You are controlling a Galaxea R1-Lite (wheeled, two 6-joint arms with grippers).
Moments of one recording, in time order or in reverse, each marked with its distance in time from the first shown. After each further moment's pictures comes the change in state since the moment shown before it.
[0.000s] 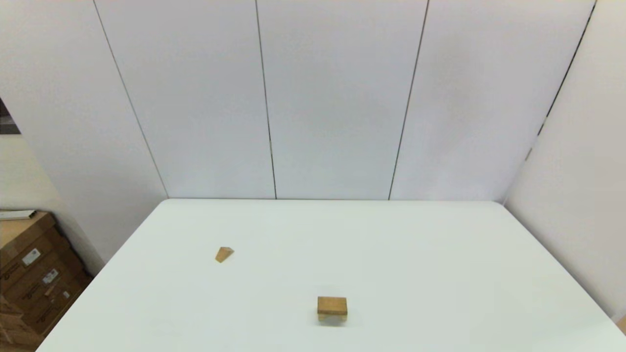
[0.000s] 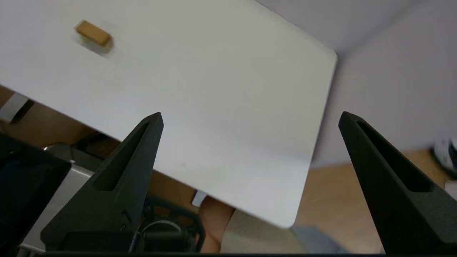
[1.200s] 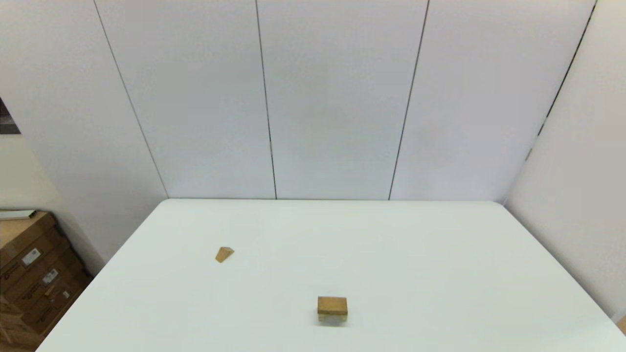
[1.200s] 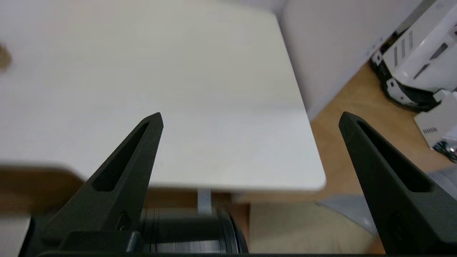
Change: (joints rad) left arm 0.000 0.000 0.000 0.000 0.000 0.000; right arm -0.309 -0.771 0.908 -0.441 -0.014 0.051
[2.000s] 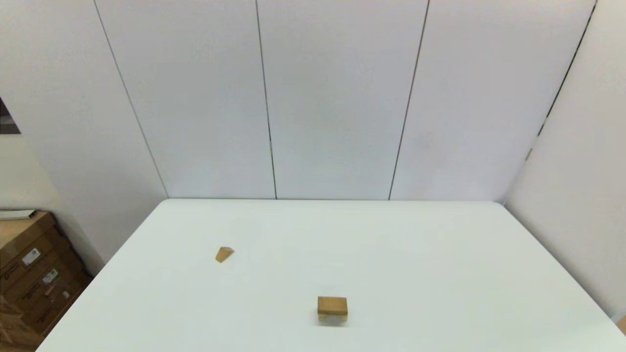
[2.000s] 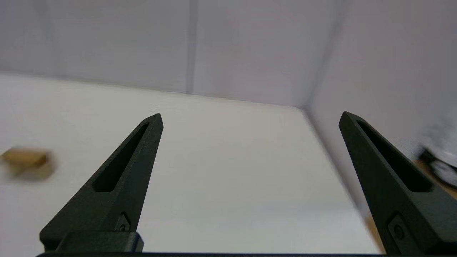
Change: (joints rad) left arm 0.000 0.000 0.000 0.000 0.000 0.000; right arm -0.001 -0.015 0.468 -0.757 0.187 0.073
